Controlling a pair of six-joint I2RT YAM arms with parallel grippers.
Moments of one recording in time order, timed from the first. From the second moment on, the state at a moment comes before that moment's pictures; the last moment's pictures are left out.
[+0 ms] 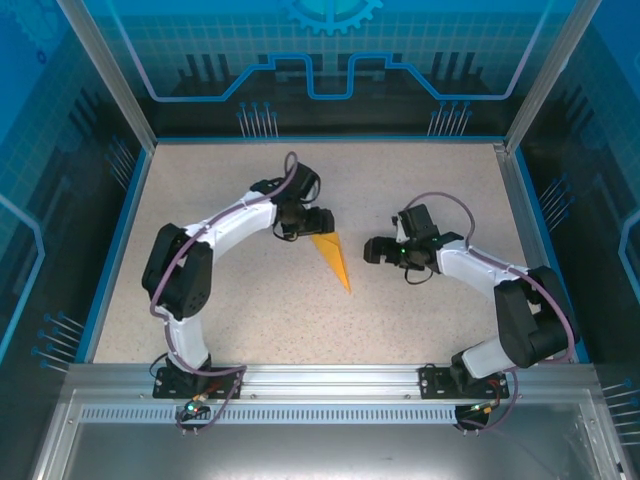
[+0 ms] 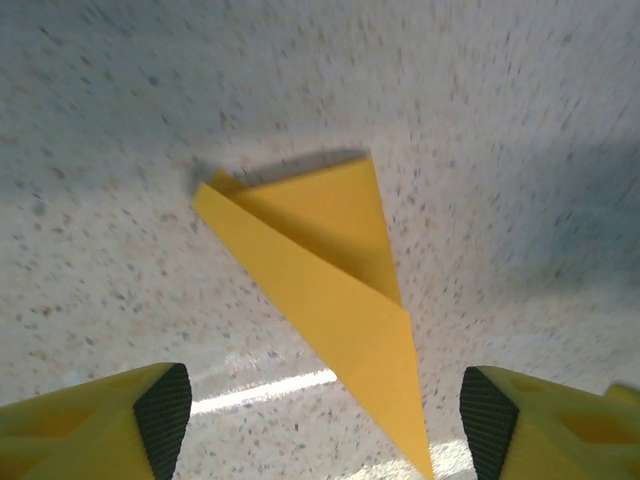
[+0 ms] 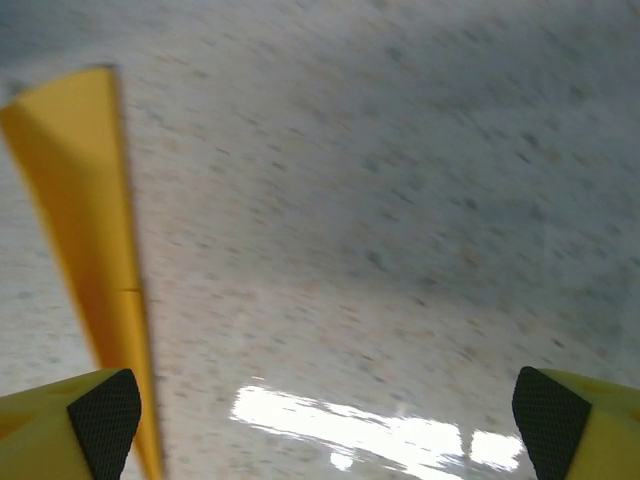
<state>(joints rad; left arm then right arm) -0.53 1.89 1.48 -0.75 0.14 -0.61 0.35 1.47 0.76 -0.34 -0.16 0.48</state>
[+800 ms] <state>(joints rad) -0.68 2.16 1.73 -0.99 -0.06 -0.69 0.28 1.47 0.70 -0.32 -0.16 0.53</state>
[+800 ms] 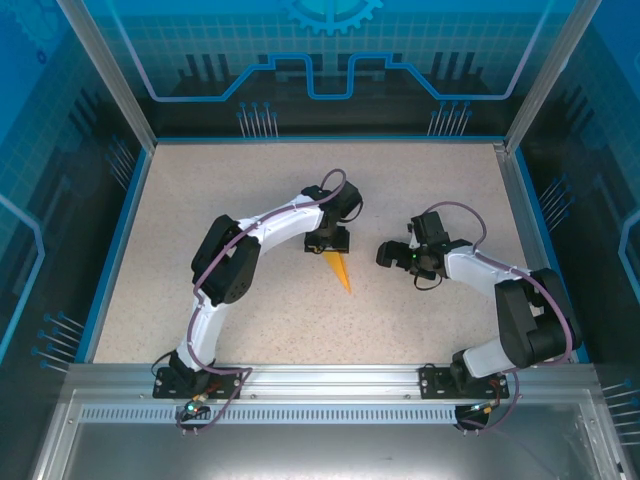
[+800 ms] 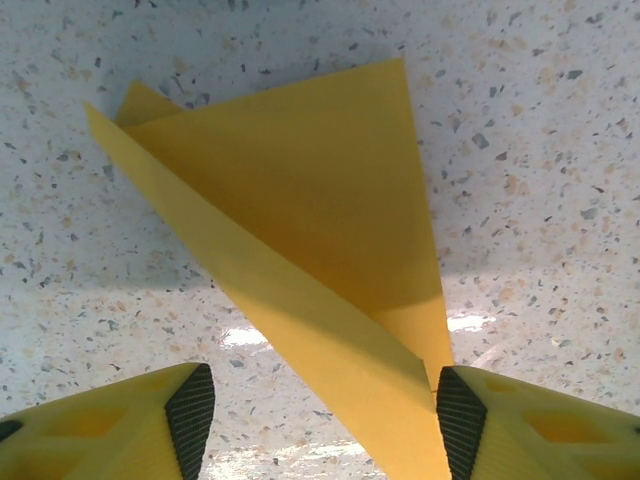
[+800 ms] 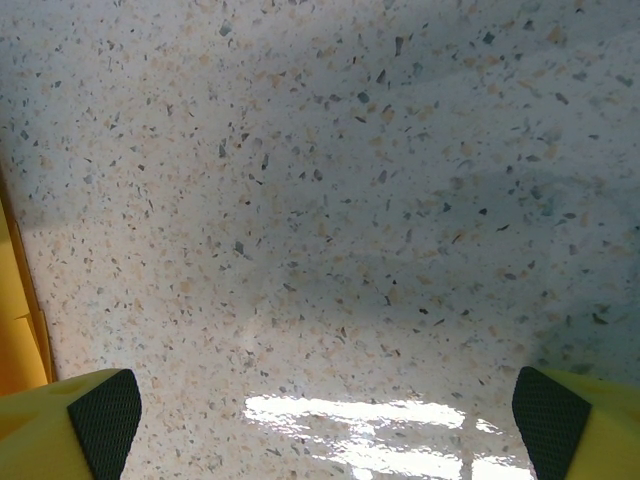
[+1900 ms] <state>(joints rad) -0.68 1.92 1.50 -0.82 -0.02 -0.81 0.27 1.50 0.71 -0.32 -0.16 0.55</state>
